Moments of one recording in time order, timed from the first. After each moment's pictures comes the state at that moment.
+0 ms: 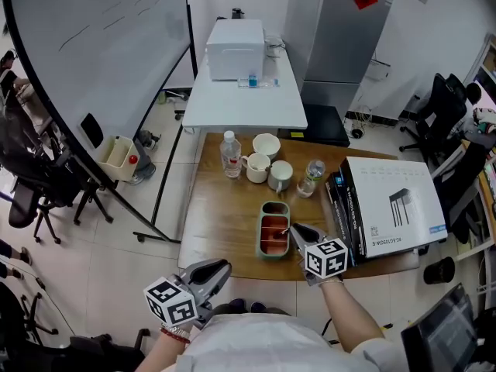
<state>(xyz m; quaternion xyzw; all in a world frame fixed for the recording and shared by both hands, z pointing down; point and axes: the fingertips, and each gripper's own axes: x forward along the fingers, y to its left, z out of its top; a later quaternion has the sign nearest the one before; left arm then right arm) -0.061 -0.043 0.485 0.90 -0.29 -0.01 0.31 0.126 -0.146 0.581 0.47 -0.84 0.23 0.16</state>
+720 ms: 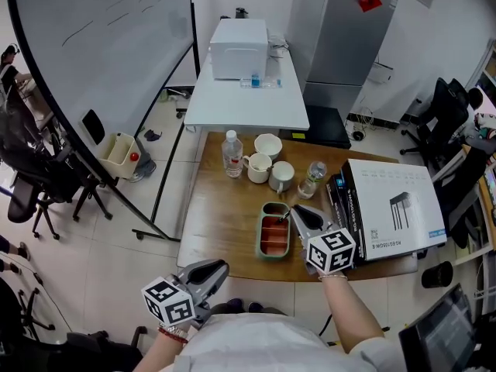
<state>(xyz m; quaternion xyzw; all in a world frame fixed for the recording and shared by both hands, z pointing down) -0.066 -0.042 0.490 0.90 -0.30 -0.01 0.32 0.111 -0.176 0.496 0.47 -0.86 0.14 0.11</state>
